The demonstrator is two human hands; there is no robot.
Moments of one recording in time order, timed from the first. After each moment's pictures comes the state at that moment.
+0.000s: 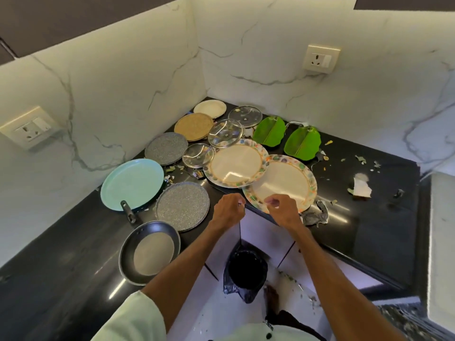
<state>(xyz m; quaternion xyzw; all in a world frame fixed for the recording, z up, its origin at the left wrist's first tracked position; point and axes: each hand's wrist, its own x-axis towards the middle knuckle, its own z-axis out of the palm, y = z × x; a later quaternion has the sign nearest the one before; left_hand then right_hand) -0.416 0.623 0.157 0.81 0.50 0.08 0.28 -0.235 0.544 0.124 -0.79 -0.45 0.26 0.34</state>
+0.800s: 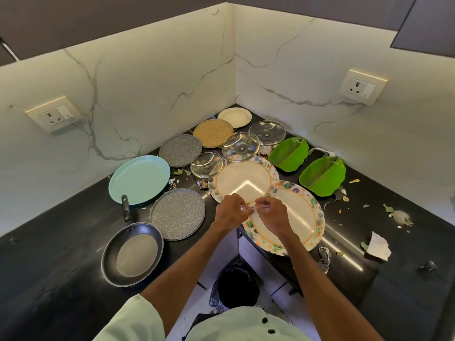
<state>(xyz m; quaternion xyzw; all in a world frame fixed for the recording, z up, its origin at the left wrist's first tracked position) -0.337 0.677 0.163 0.73 0.61 0.14 0.28 -0.183 0.642 0.135 -0.71 -0.50 0.33 0.36</state>
